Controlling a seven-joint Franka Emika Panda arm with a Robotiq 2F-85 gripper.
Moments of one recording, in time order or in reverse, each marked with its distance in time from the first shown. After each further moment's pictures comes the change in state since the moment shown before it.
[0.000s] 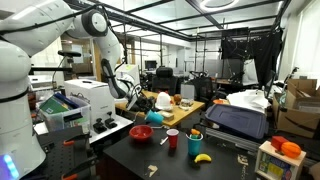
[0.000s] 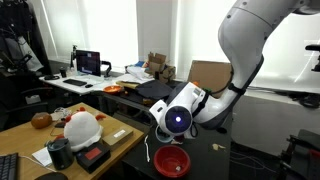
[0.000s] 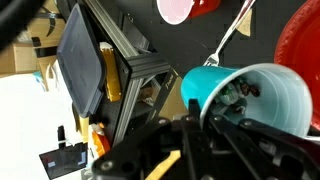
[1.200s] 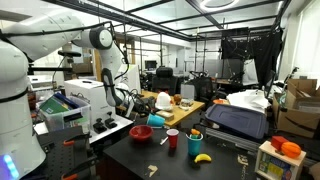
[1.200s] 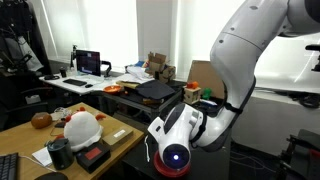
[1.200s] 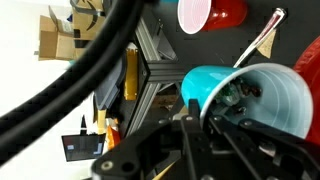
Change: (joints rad) arm -0.056 0.150 0.156 0.072 -0.172 -0.336 0.000
